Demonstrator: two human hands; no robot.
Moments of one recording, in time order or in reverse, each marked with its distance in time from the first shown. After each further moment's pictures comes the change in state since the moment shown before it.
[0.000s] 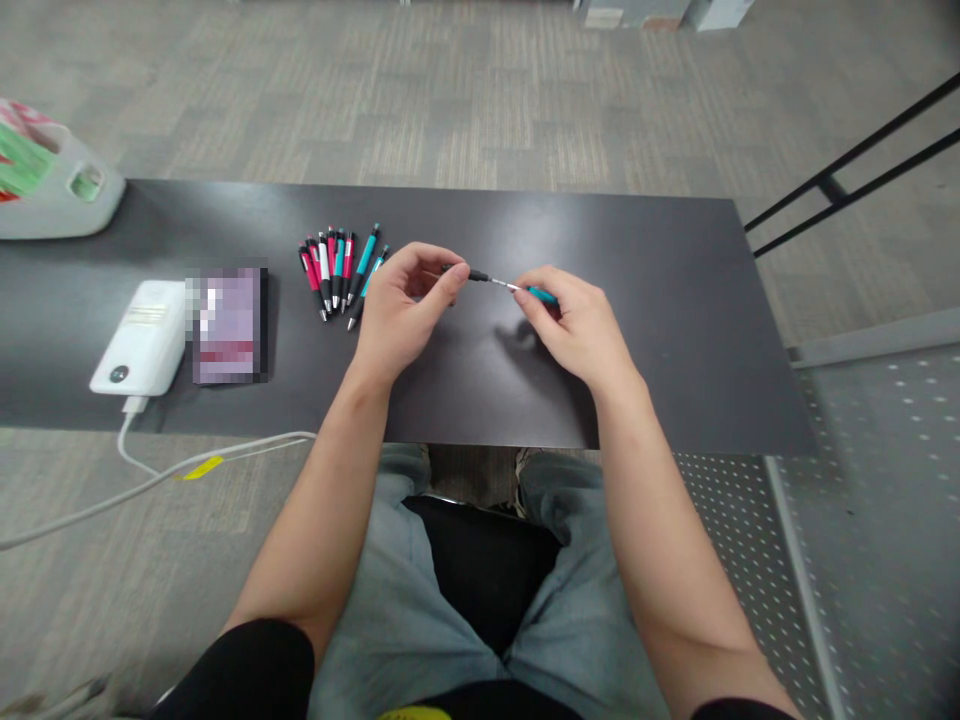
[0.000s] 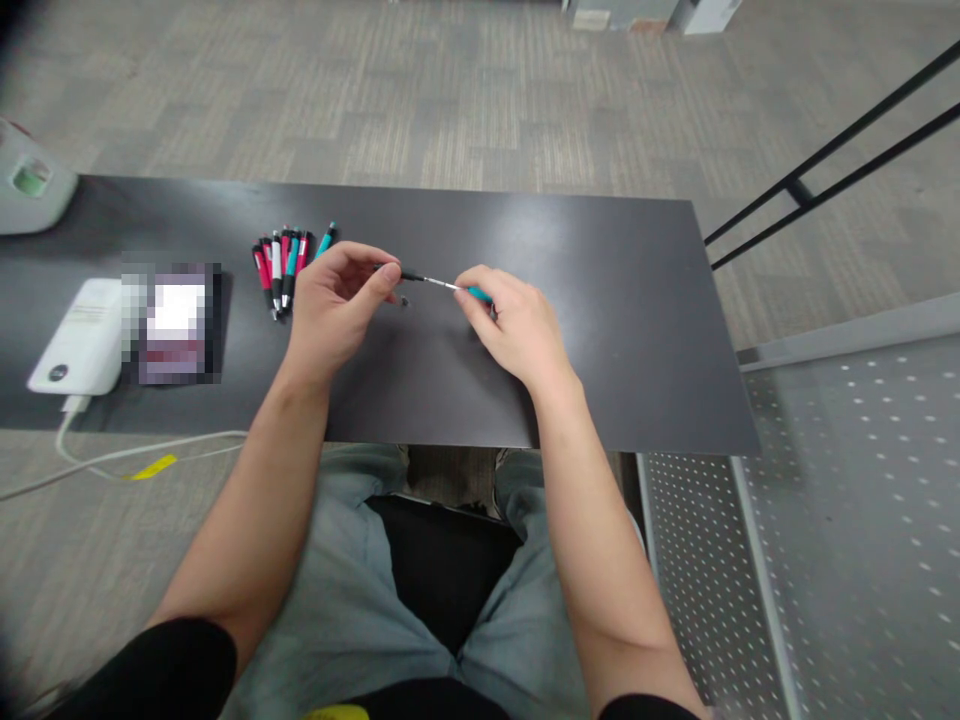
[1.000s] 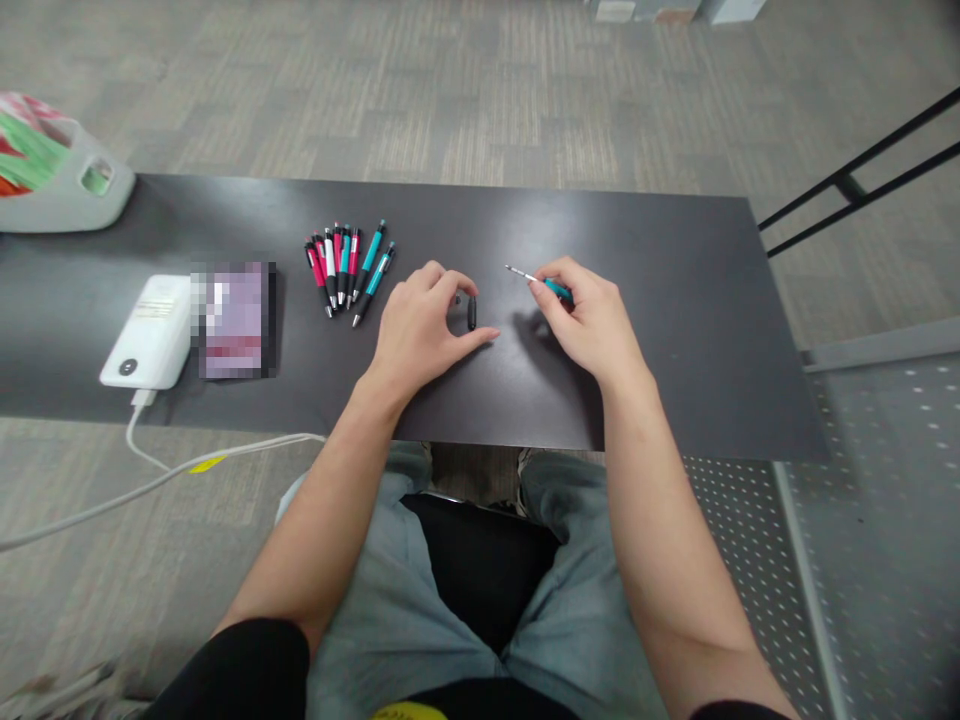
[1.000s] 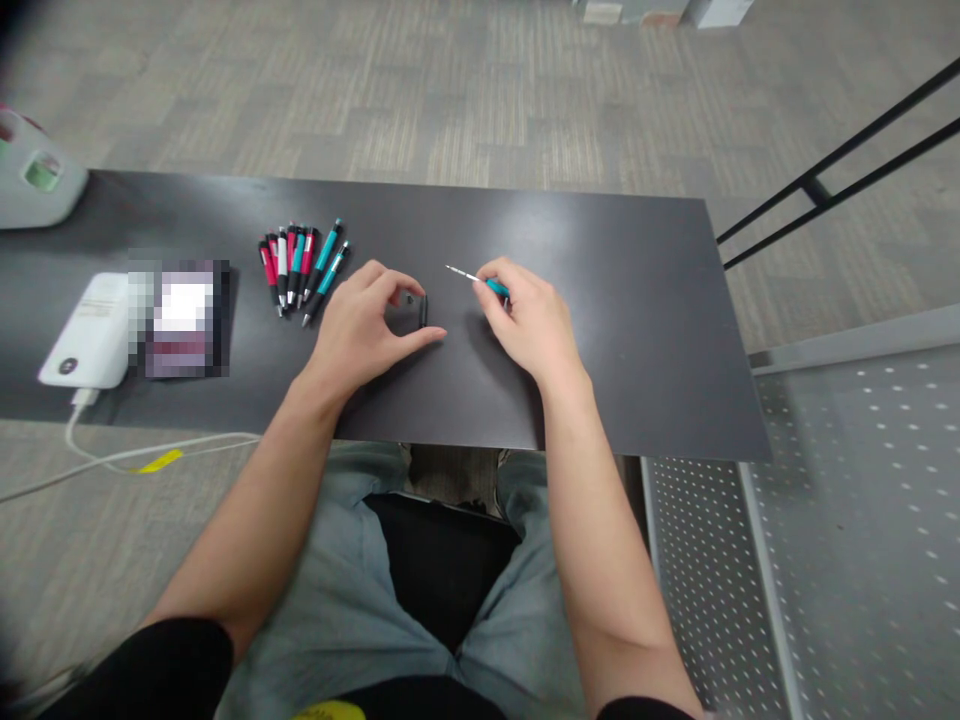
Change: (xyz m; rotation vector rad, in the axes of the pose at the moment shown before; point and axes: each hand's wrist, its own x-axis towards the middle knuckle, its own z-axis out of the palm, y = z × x) left_hand -0.015 0.013 -0.005 0.820 -0.306 0.022; right_hand 0.002 0.011 0.001 -0.045 0.048 0.094
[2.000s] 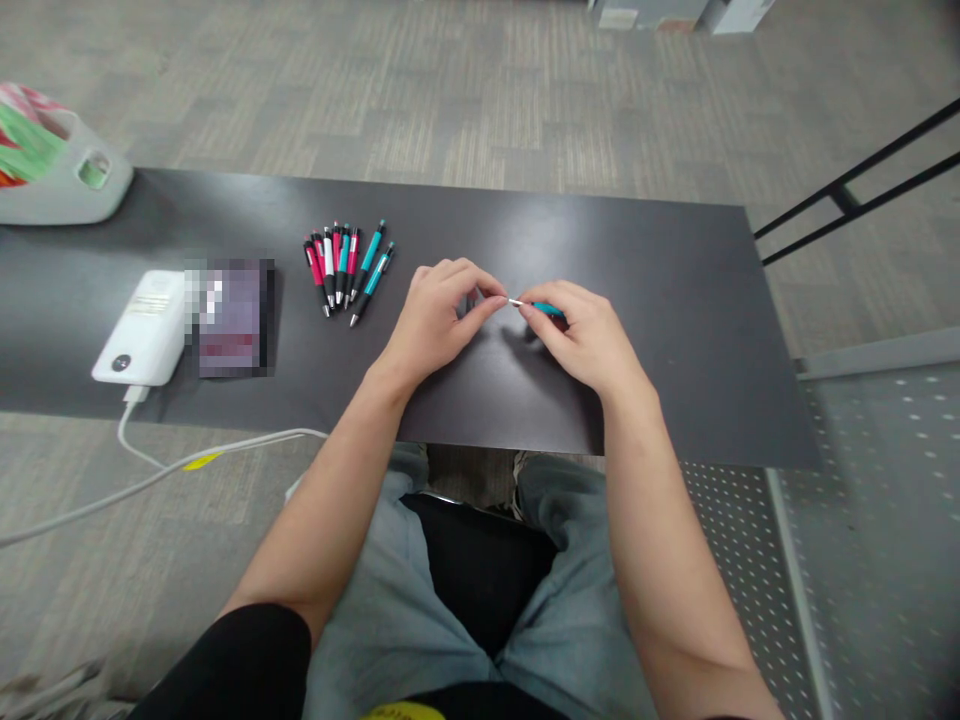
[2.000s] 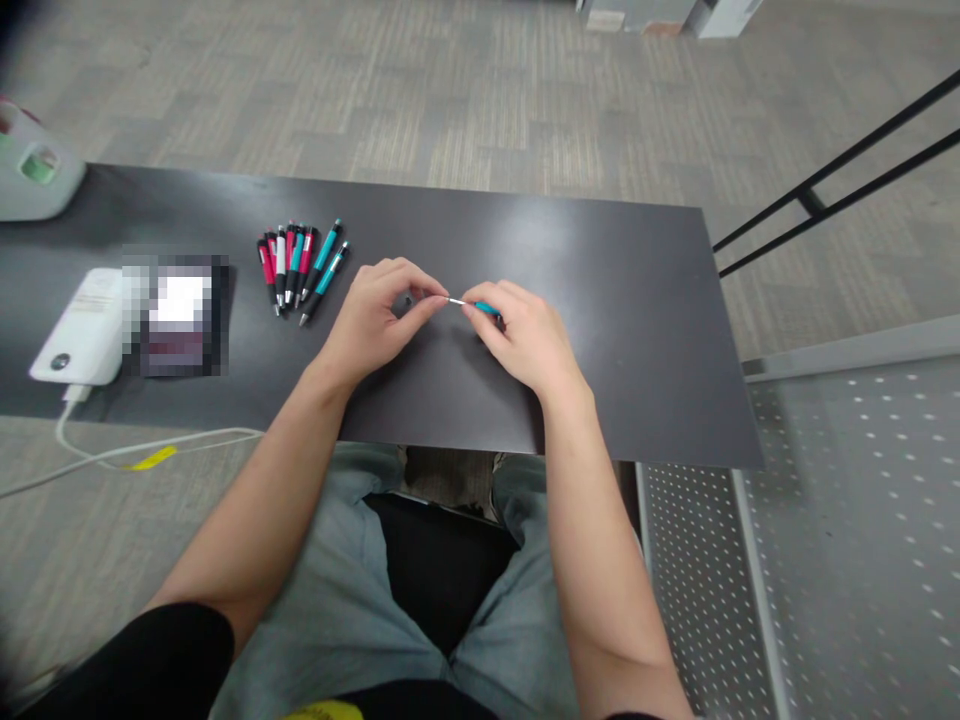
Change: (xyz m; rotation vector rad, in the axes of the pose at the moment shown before) left_hand 0.018 0.011 0.006 -0.230 0.017 0.080; right_hand -0.005 -0.011 -0.010 0.045 -0.155 -0.019
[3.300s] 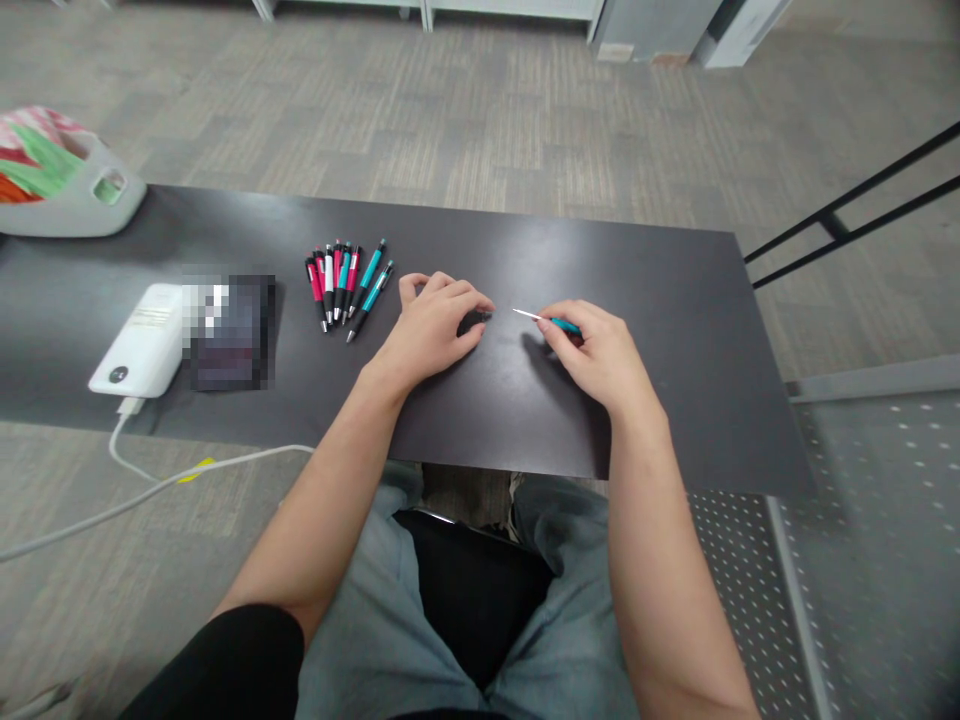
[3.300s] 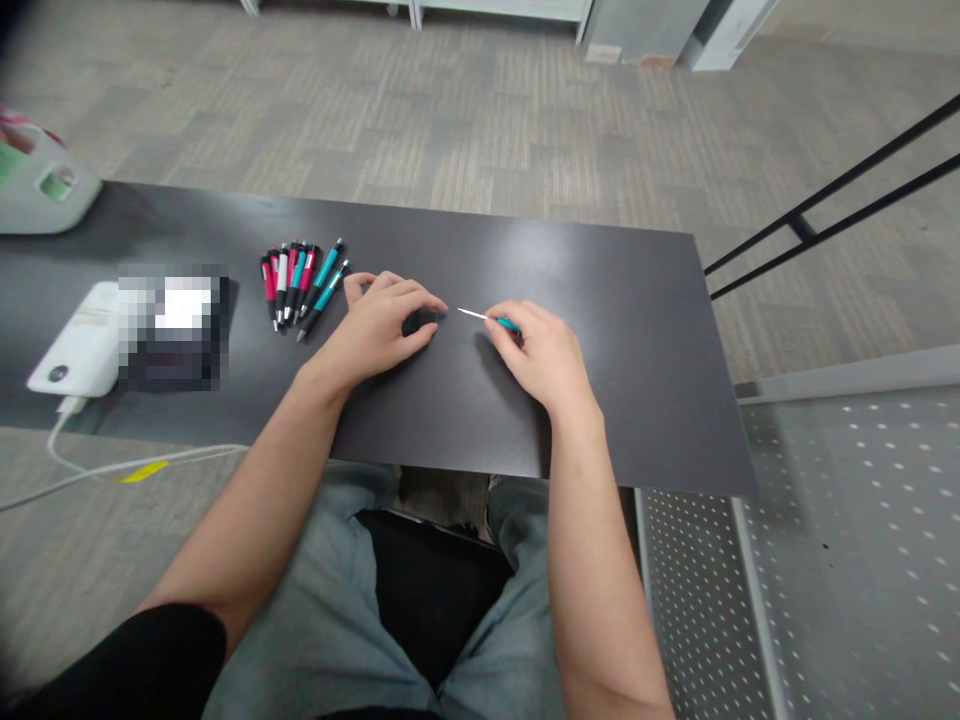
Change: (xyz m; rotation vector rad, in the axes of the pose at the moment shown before) left_hand 0.009 -0.015 0.003 0.211 -0.104 0.085; right_hand -0.006 0.022 -0.011 -0.043 0.050 0.068
